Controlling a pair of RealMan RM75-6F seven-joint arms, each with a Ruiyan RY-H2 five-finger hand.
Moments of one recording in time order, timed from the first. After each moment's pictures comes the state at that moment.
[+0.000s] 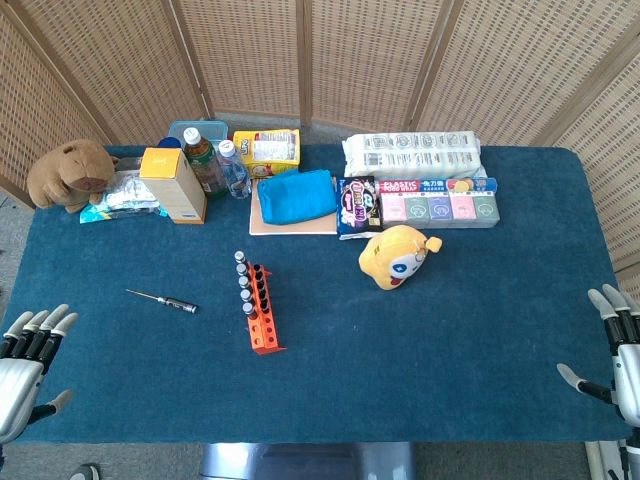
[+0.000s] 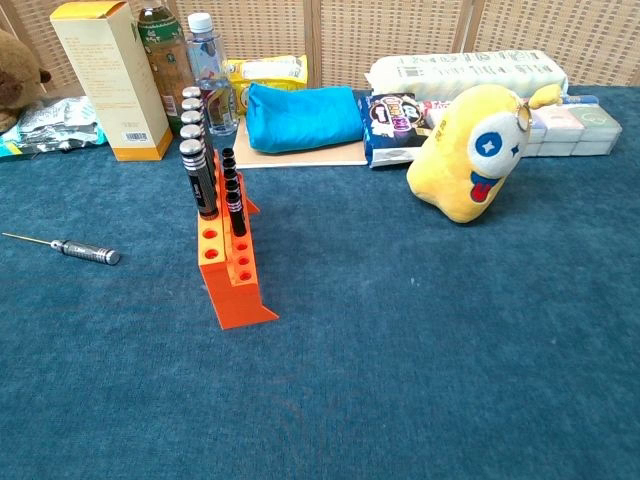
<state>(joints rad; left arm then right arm) 0.02 -0.94 0.09 -1.91 1.69 1.52 0.20 -0.02 -1.01 0.08 -1.75 -1.53 1.61 0.06</state>
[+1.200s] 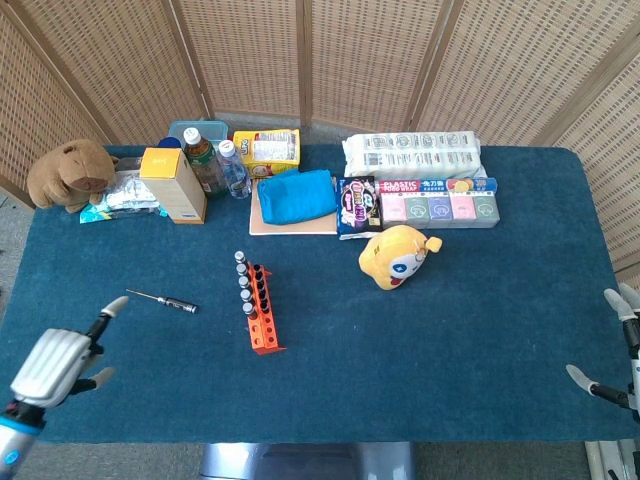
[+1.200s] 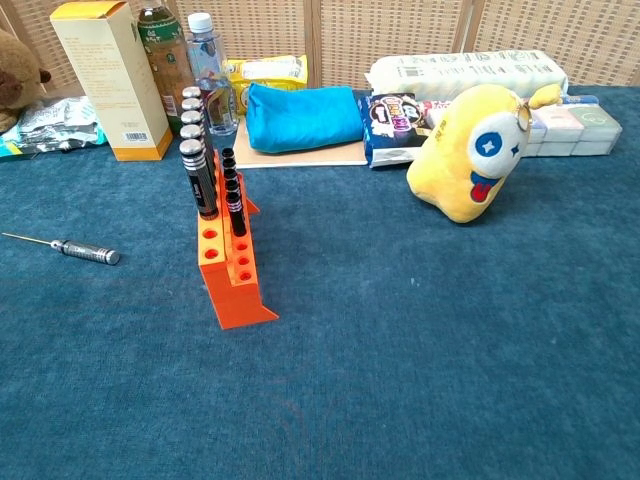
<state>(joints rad) -0.16 -1.00 0.02 -1.86 1.66 1.30 0.04 -0.04 -0.96 0.08 -1.76 -1.54 1.63 0.19</state>
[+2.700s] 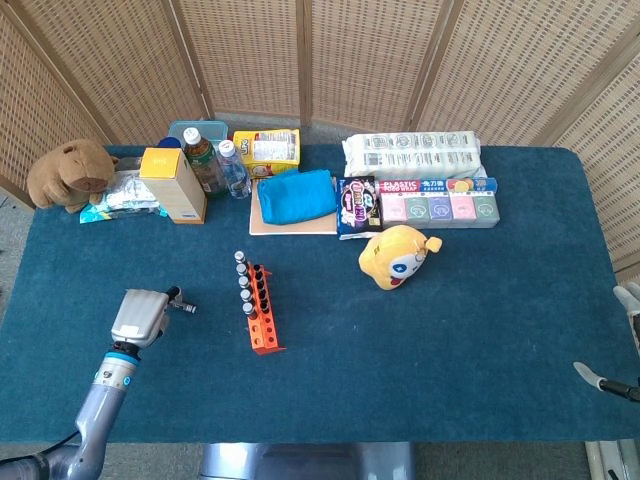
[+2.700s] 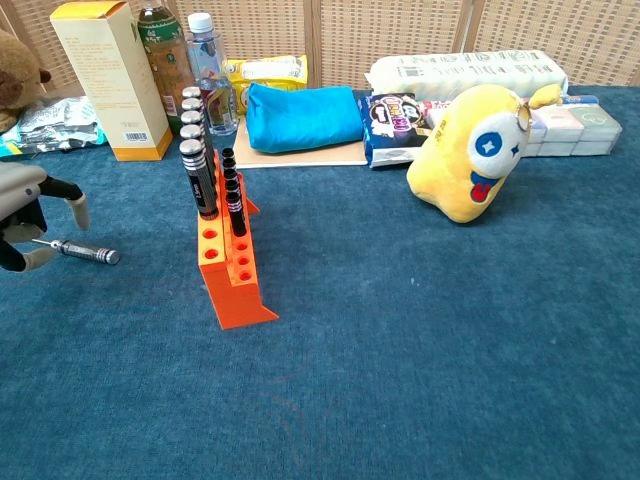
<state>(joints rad) -0.40 -1.52 -0.11 -1.51 1.21 1.15 0.53 -0.02 -0.92 0.09 -1.74 -1.47 1.54 0.32</state>
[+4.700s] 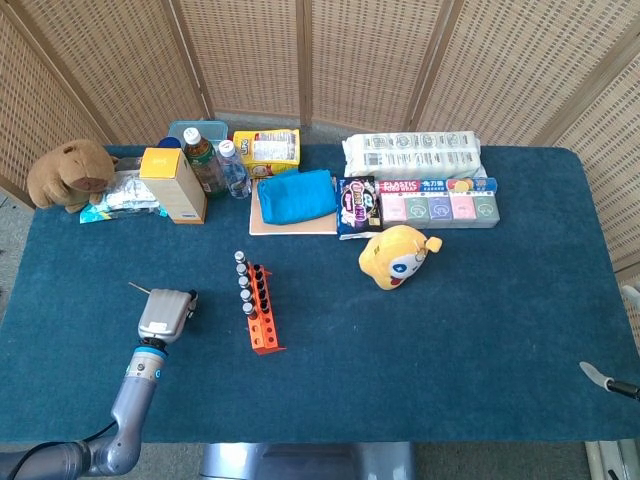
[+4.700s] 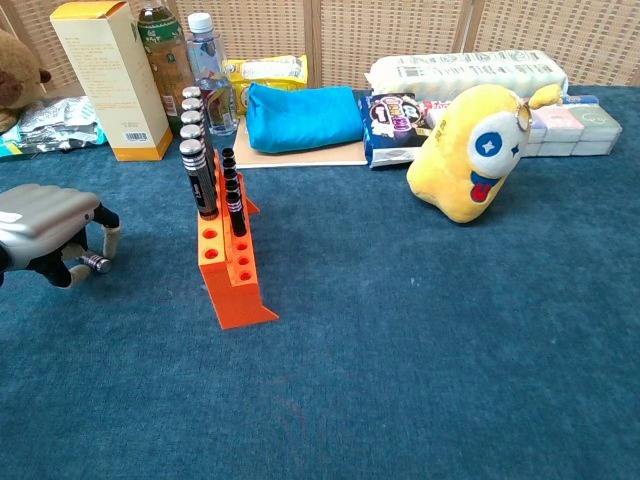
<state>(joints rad) -0.50 -1.67 -0.09 -1.43 1.01 1.17 0.73 -0.02 -0.90 0.09 -1.72 -1.48 1.54 0.40</state>
